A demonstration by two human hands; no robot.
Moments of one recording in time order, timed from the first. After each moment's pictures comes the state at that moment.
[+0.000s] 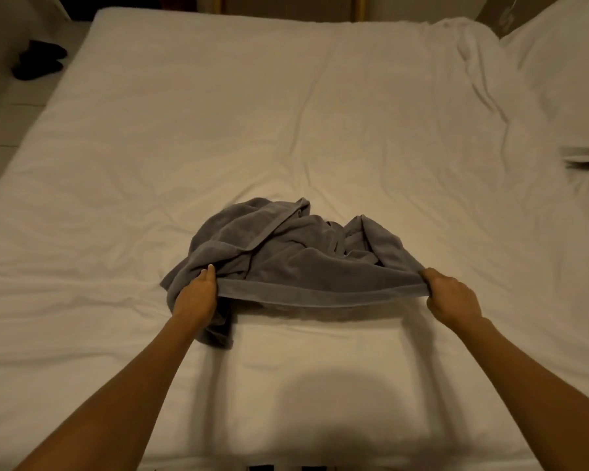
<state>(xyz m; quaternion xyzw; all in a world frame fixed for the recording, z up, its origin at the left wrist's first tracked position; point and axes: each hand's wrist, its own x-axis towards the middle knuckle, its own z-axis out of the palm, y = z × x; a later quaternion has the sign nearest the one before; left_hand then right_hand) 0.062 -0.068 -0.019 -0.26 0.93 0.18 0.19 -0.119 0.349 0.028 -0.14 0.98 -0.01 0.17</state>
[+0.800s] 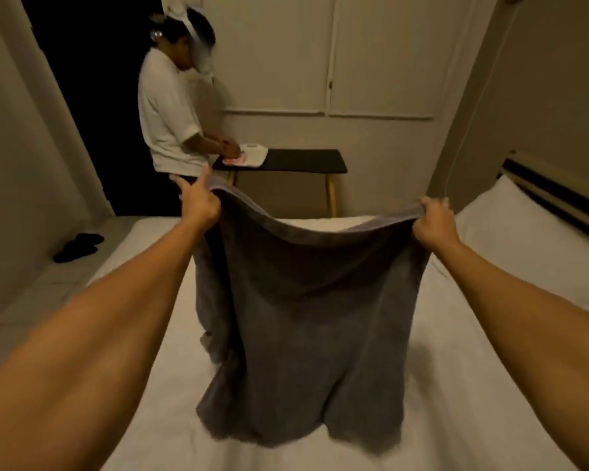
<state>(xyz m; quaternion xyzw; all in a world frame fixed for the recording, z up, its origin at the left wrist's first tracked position) -0.257 -0.157 0.389 -0.29 0.87 0.33 -0.24 -0.395 0.214 0.368 -0.10 0.94 -0.30 -0.11</state>
